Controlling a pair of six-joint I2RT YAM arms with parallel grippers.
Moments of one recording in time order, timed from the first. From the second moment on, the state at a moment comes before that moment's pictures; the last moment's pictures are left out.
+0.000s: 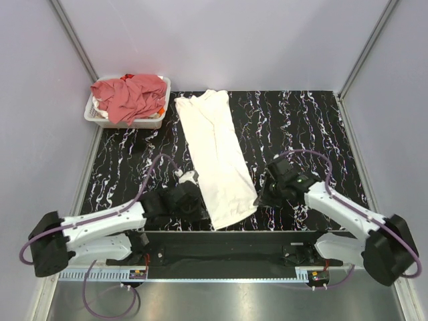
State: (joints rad) left arm -1.05 1.07 0.60 -0.44 -0.08 -1.07; right arm 0.61 1.16 0.67 -0.61 -0.14 0.92
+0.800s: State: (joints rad) left arm -1.13 1.24 0.59 -0.38 -0.07 -1.11; right arm 0.63 1.04 0.60 -0.70 -0.18 0.97
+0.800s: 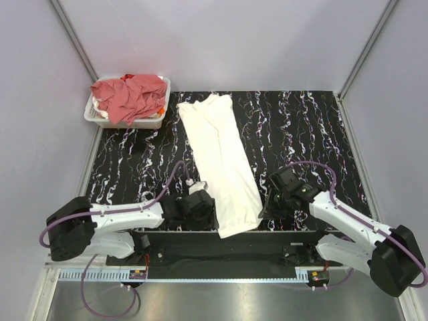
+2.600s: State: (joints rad) left arm -1.20 1.01 0.71 -0.53 -0.17 -1.23; right arm 0.66 0.99 0.55 -0.64 -0.30 1.03
